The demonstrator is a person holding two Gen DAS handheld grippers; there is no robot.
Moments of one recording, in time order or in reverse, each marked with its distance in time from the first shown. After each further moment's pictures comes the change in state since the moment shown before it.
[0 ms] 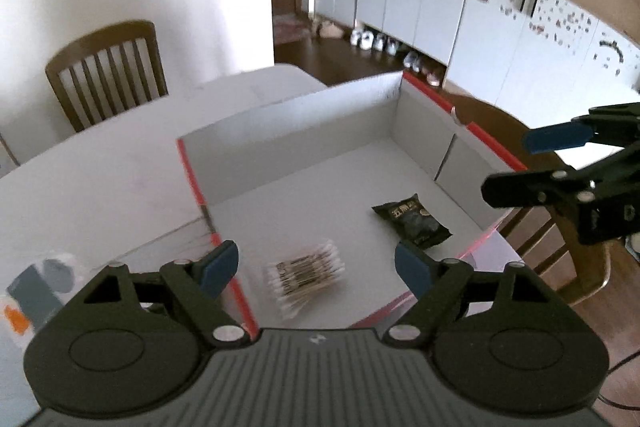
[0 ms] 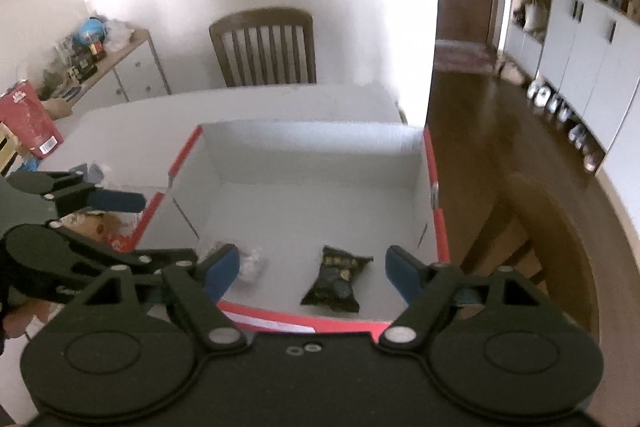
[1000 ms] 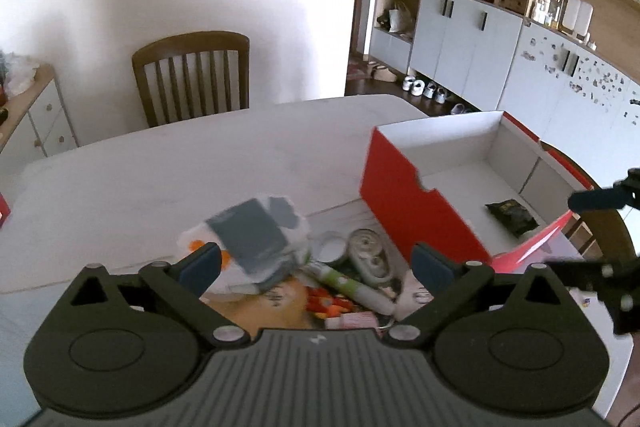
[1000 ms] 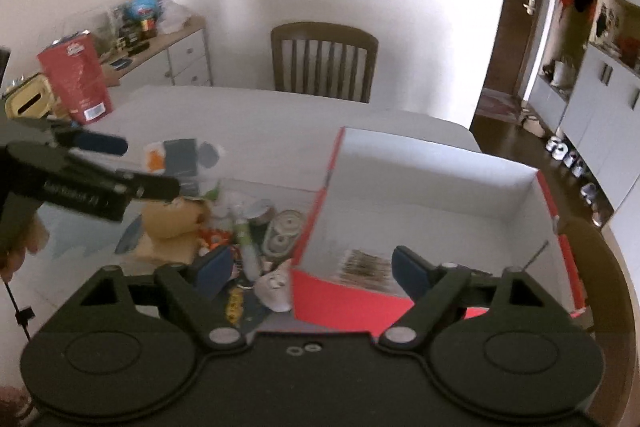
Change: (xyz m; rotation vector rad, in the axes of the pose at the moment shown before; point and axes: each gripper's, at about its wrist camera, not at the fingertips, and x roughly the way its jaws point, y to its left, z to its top) left arm -0.081 0.162 -0.073 -0.119 -0.128 0.074; right arm 0.009 0.173 -0.020 -0.170 -0.007 -0.007
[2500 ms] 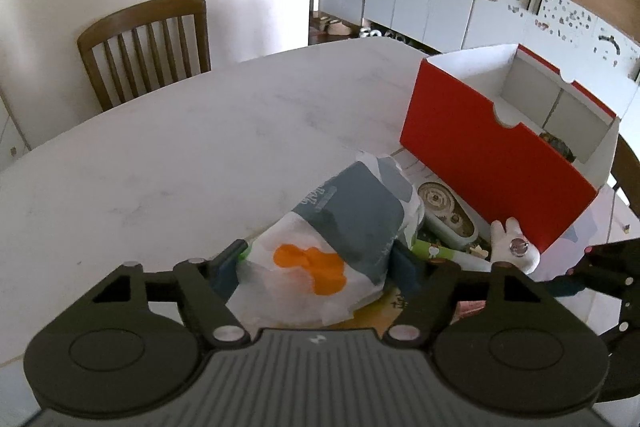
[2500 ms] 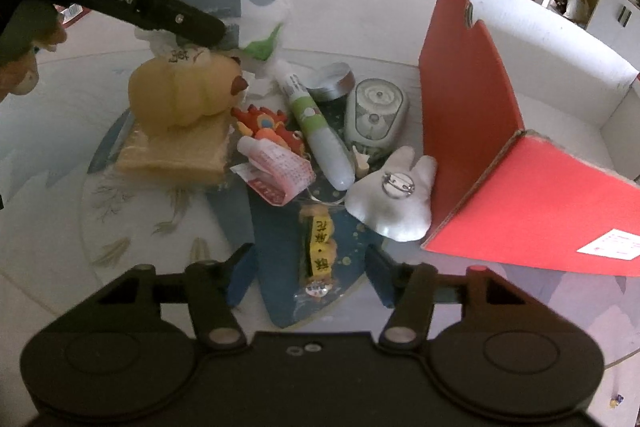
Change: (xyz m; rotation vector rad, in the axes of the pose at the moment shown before) left arm 0.093 0.080 -0.006 0.143 0.123 -0.138; right arm 0.124 0.076 -0.053 0.050 0.228 -0.022
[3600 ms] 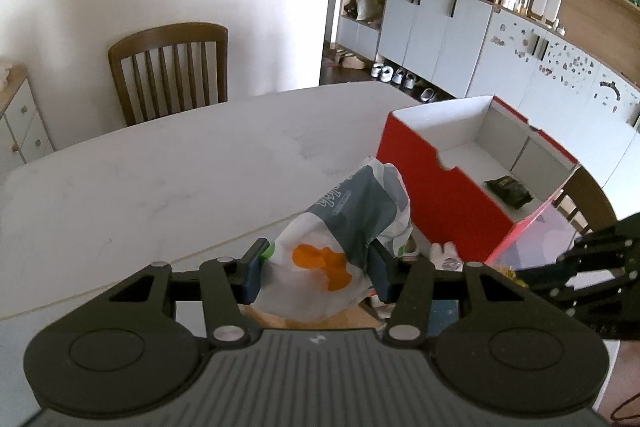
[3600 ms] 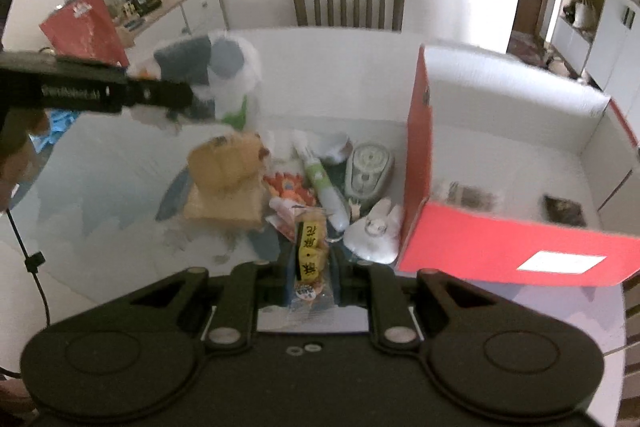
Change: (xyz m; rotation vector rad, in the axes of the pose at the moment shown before) left arm -0.095 -0.034 -0.004 -0.089 -0.097 0.027; right arm -0.100 -0.025 0.022 0.036 -0.112 0.108
